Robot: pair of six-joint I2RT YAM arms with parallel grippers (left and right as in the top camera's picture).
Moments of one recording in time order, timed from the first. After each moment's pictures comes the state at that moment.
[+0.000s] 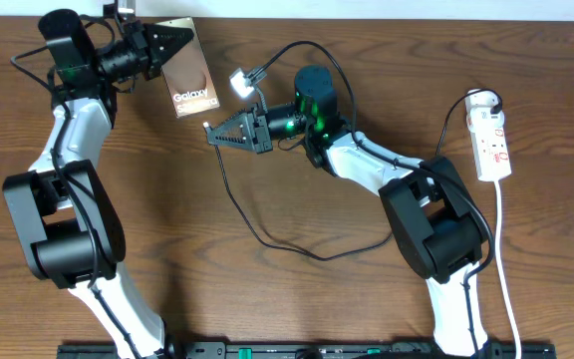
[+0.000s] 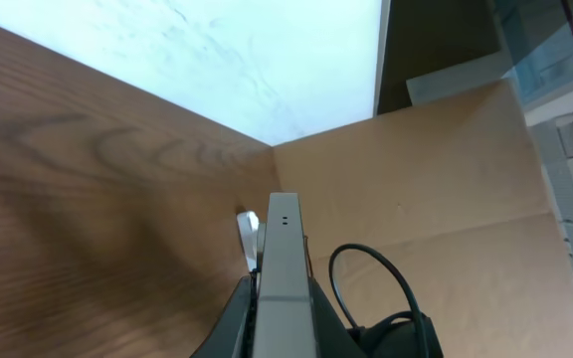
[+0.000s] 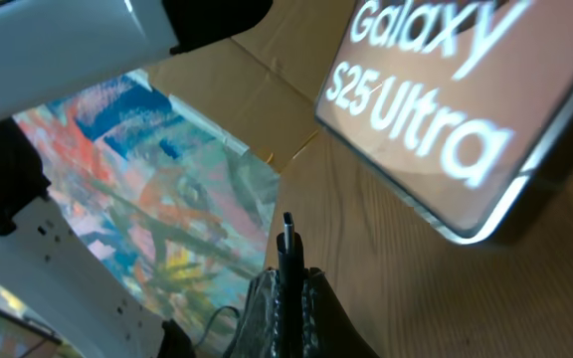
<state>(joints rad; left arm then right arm) 0.23 2.04 1.48 0.37 1.30 -1.04 0.57 2.21 1.44 0.74 -1.25 0.83</state>
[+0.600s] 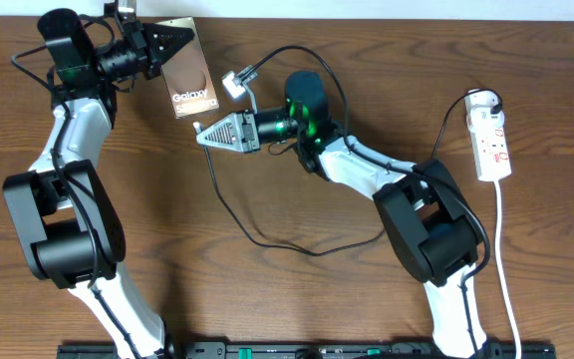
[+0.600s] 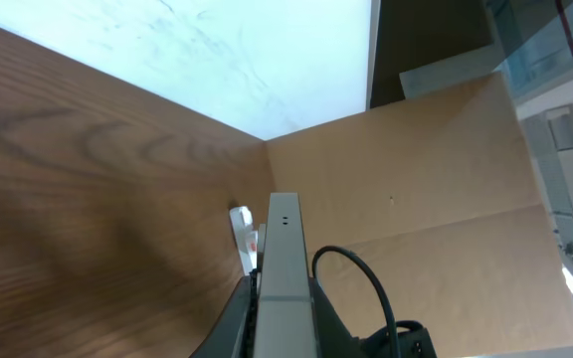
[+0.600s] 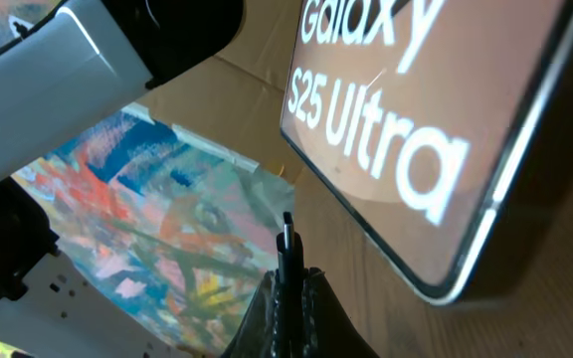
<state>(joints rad) 0.23 2.04 1.48 0.40 1.33 -1.07 0.60 2.21 1.44 0.75 -1.17 1.00</state>
